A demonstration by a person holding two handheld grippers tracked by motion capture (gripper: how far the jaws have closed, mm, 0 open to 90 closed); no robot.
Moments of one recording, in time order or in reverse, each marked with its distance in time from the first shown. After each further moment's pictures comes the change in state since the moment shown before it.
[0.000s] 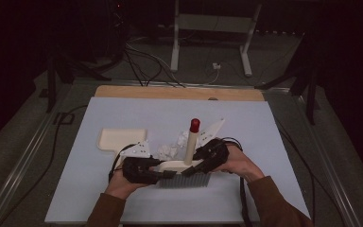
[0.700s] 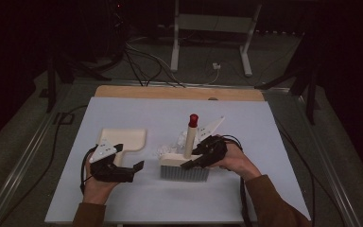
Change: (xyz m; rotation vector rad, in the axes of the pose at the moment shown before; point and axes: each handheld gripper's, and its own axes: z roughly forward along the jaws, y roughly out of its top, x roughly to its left) left arm 0.016 -0.047 -0.069 -0.115 0.587 -0.164; right arm -0.016 -0.004 0.002 -0.005 -0.095 0.049
